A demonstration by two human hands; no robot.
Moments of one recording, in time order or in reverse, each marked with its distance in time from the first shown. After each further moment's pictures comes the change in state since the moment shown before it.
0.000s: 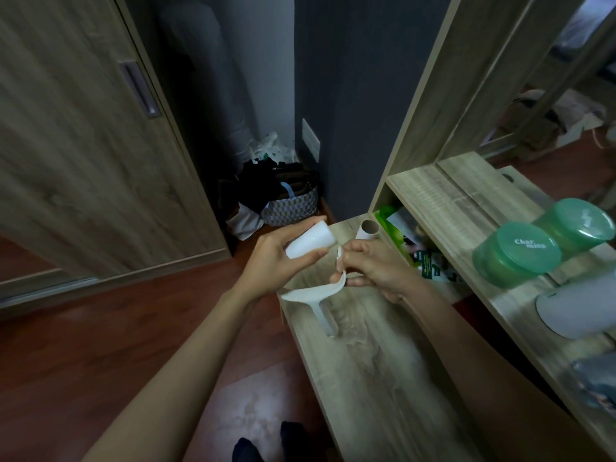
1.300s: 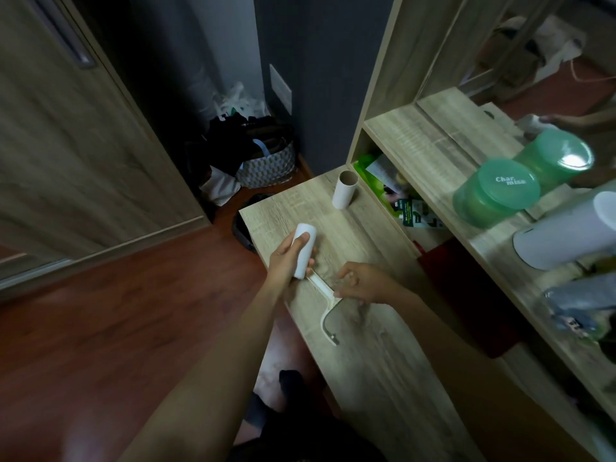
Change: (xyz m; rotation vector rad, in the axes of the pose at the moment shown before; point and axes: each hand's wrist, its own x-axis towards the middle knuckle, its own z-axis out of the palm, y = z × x) left_hand -0.035 -0.081 0.105 -0.717 0.132 -0.895; right_hand 0.012 0.169 -0.028 -0.630 -0.026 0.192
